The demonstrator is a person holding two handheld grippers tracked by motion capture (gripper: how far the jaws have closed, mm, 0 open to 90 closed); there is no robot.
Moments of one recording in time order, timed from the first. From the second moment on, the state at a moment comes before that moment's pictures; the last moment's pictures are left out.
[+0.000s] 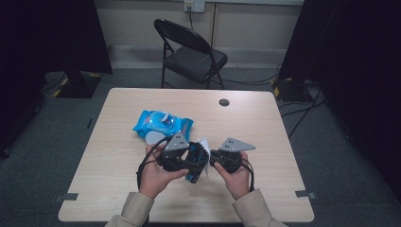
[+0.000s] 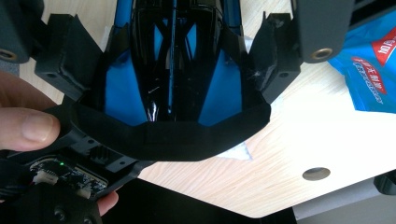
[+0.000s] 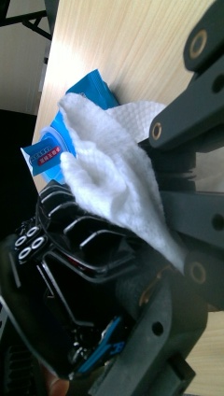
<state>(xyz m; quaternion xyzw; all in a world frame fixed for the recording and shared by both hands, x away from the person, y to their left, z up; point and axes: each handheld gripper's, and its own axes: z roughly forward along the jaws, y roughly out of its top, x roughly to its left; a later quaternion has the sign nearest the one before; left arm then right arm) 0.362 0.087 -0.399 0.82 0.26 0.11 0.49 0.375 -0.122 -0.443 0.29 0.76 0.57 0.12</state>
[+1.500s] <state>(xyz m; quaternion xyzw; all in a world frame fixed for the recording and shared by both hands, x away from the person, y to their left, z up) 0.365 0.089 -0.392 0.81 0.27 0.11 0.50 0.367 -0.107 -0.475 0.29 0.77 0.55 0.10</state>
